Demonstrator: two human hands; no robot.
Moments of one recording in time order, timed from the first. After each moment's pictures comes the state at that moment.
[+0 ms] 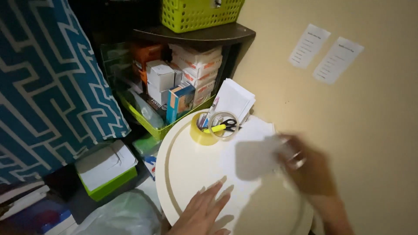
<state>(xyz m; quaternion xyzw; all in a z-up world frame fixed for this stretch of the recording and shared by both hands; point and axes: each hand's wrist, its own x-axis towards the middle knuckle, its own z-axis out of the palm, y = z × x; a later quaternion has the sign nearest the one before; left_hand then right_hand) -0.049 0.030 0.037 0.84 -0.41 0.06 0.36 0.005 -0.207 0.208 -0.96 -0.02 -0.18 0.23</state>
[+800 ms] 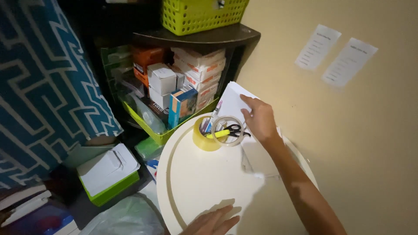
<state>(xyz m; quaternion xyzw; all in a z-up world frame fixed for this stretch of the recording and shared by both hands) -0.033 0.027 0.099 0.81 -0.31 -0.37 0.33 0.189 -0.164 0.151 -0.93 -0.19 -0.25 0.20</state>
